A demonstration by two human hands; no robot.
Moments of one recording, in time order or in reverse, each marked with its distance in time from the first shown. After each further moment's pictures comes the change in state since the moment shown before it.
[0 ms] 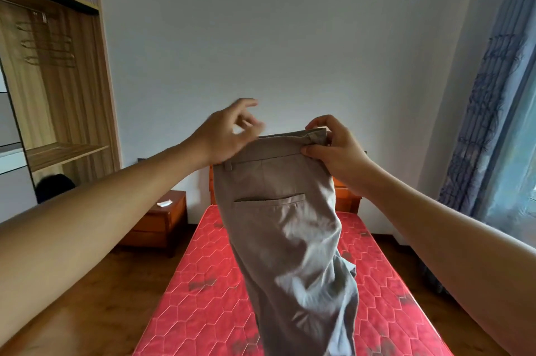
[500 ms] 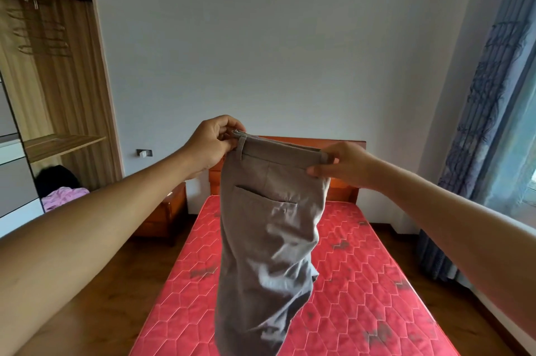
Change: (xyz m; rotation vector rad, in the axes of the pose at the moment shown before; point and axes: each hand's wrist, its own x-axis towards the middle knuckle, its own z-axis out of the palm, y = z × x) left_hand -0.021 -0.042 0.025 -0.385 0.072 -0.255; right_hand -0.005 0.035 -0.029 -0.661 -0.329 0.038
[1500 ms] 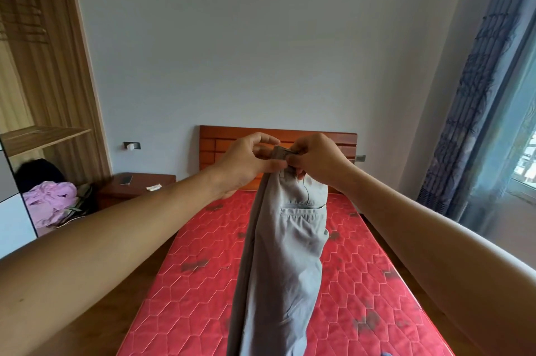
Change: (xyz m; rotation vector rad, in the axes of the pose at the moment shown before) left_hand -0.018 0.011 0.083 -0.302 -0.209 -0.156; right_hand 0.019 -0.022 0.038 0.153 0.165 0.095
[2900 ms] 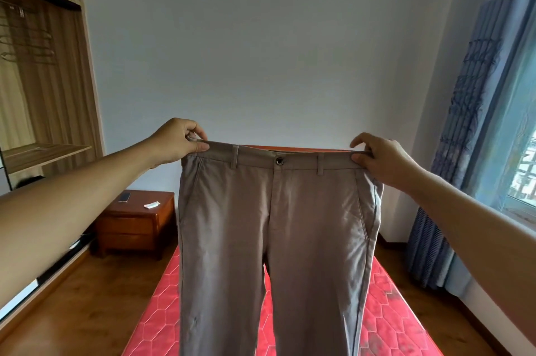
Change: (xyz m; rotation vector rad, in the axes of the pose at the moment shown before) left_hand 0.023 0.022 -0.145 0.661 0.229 0.033; right_hand -0.002 0.082 -0.103 -0.313 0.203 -0.019
